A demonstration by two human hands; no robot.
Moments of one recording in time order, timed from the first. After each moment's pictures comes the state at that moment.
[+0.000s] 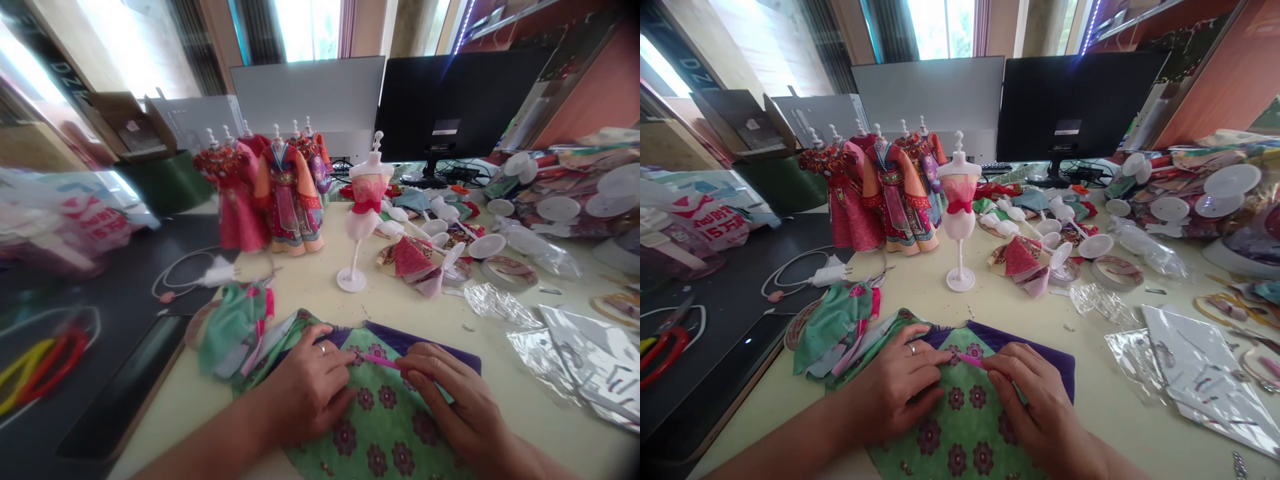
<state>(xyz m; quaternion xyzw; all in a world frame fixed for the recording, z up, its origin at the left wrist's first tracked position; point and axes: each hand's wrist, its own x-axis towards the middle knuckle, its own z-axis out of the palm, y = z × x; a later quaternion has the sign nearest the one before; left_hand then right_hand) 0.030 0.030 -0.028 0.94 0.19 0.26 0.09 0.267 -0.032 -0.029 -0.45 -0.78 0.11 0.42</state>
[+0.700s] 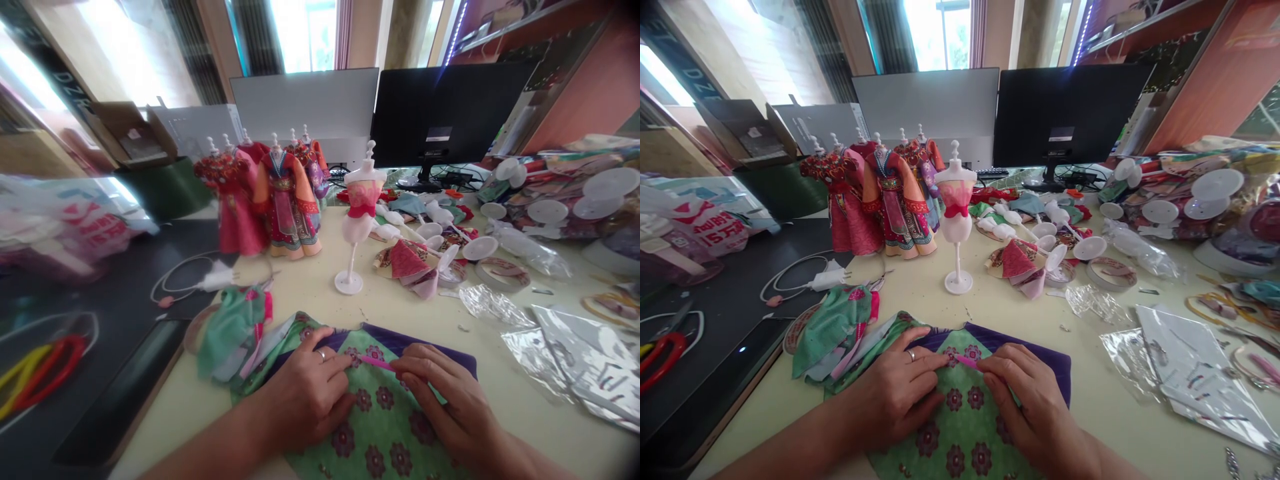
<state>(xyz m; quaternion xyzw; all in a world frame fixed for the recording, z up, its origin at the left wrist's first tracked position) 0.034 0.027 -0.025 0.95 0.17 0.26 0.02 0.265 -0.034 -0.031 -0.44 -0.79 0.10 0.42</state>
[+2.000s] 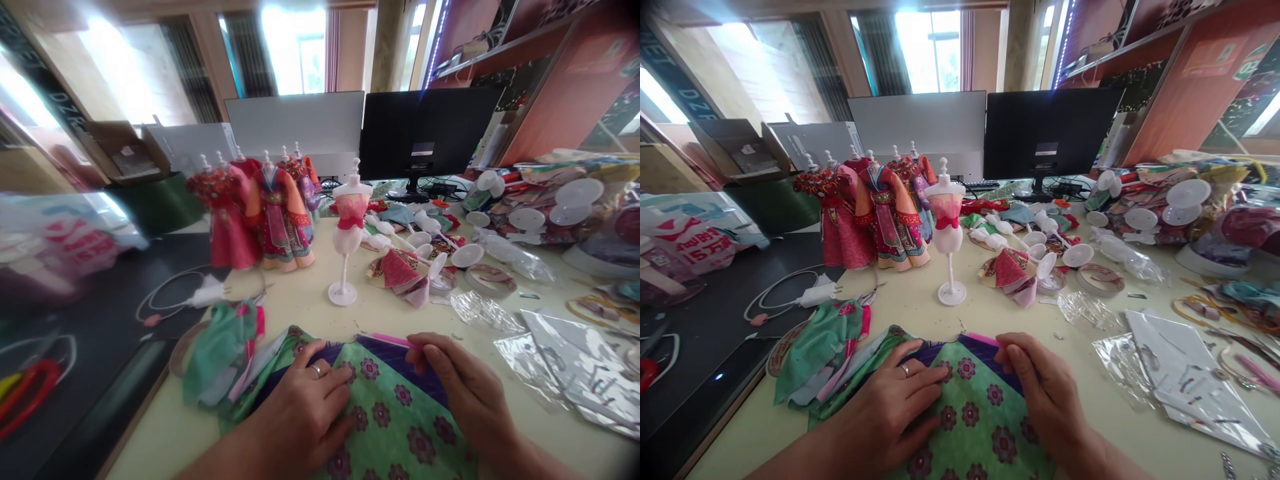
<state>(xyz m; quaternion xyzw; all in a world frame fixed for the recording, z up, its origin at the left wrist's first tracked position) 0.034 0.026 -0.031 0.95 0.19 0.23 0.07 0.279 -0.020 -0.035 -0.53 -0.64 0.15 0.53</state>
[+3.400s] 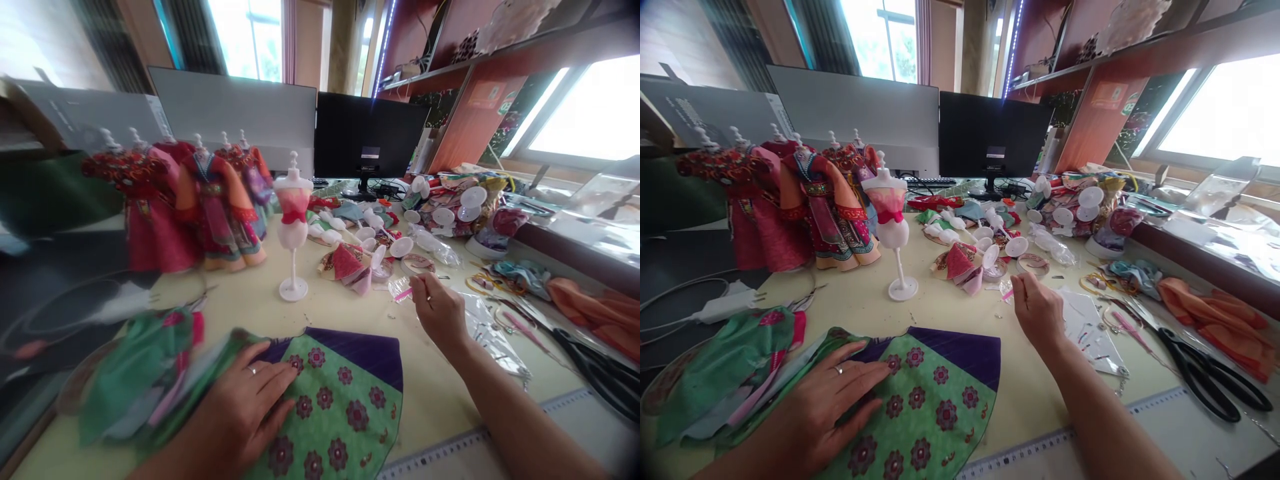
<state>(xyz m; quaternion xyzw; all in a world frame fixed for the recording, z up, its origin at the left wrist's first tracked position) 0.033 0.029 -0.040 0.94 0.18 0.30 0.05 0.374 0.006 -0.017 -0.72 -0.56 -0.18 0.38</state>
